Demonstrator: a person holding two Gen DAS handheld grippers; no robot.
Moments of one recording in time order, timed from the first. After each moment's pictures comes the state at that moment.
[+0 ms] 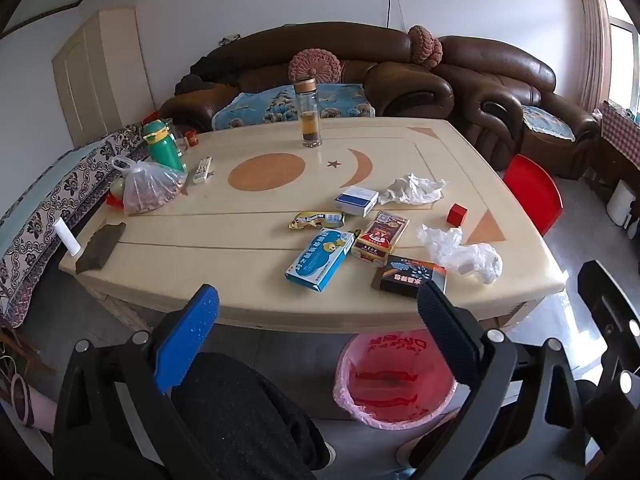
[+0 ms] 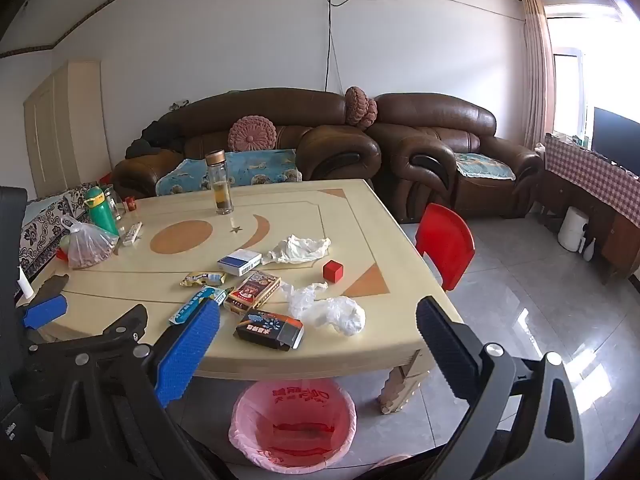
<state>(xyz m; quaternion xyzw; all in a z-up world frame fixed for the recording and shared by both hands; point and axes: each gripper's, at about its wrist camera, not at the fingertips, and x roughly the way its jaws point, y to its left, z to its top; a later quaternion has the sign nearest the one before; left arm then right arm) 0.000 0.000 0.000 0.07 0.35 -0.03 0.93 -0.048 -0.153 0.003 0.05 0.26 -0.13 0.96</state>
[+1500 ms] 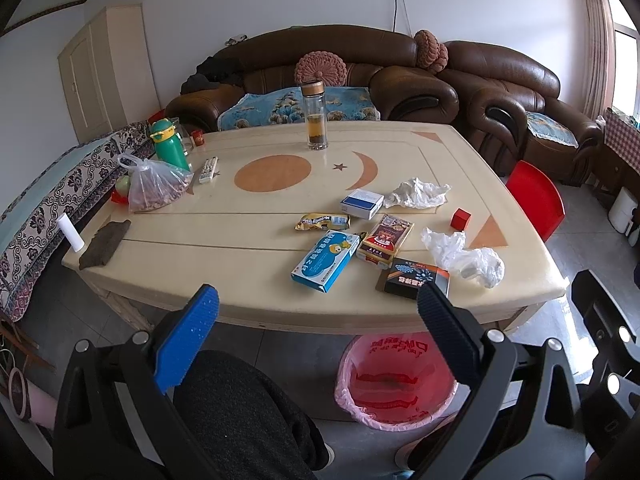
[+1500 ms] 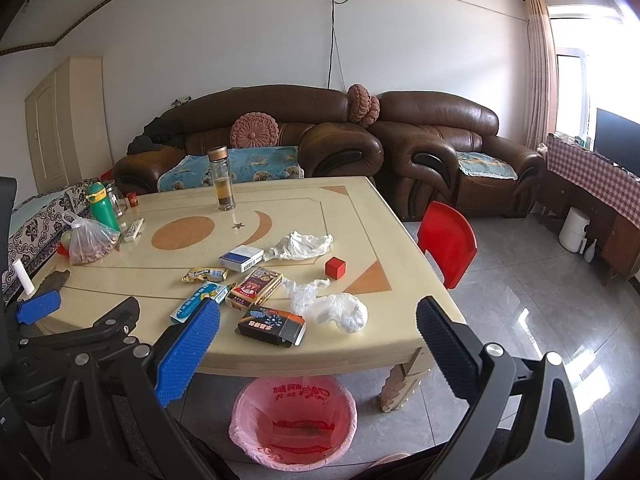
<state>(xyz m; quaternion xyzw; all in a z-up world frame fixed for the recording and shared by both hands) -0.003 0.004 0.003 0.06 0.34 -0.03 0.94 -0.047 -0.149 0.002 0.05 0.26 -0.13 0.96</state>
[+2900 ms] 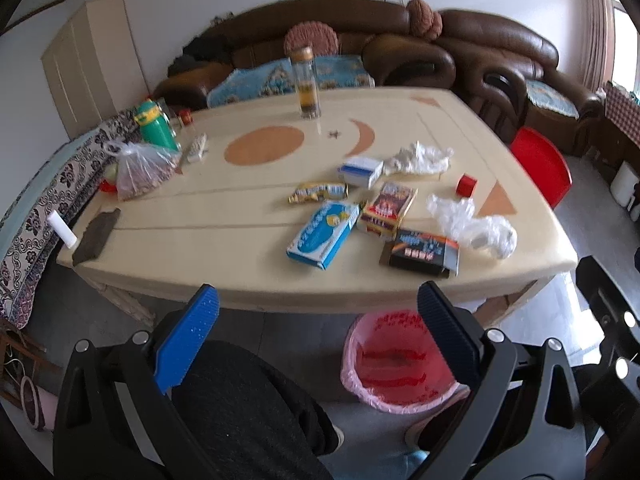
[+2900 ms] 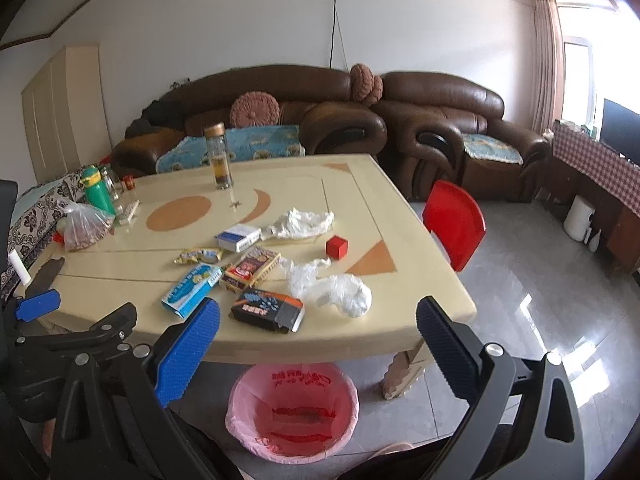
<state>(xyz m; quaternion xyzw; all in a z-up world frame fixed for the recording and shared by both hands) 0.024 0.005 -0.028 0.08 0.40 -0.04 0.91 -0.019 -0.159 -0.029 0.06 0.30 -0.12 0.94</state>
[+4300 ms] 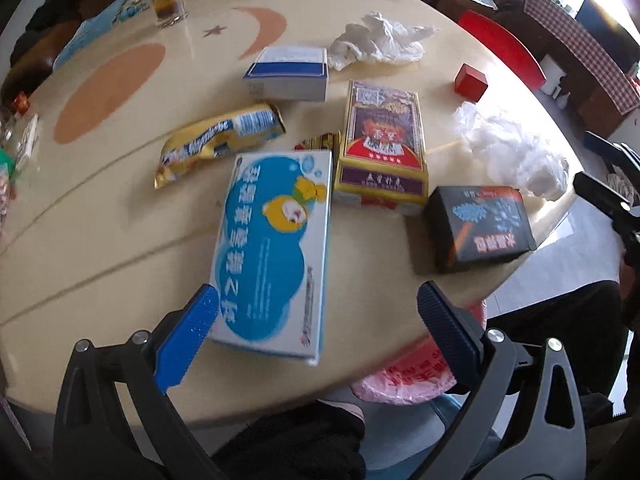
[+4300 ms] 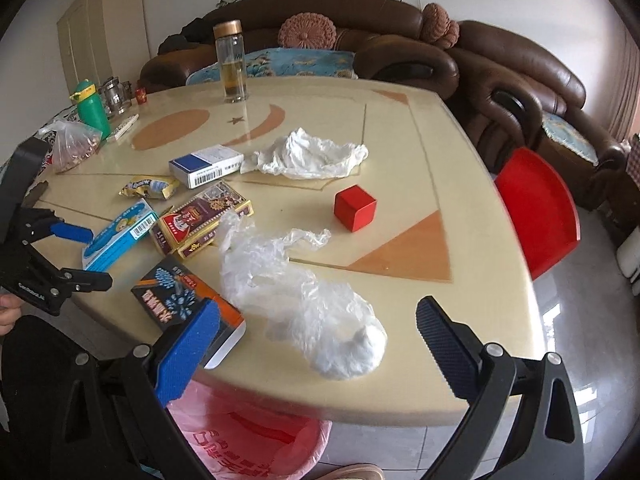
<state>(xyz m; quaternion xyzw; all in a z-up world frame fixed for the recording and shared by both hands) 0.214 -0.001 -0.165 0.14 0.55 -0.26 0.78 0.145 -0.242 -0.147 0.01 0.42 0.00 0.91</state>
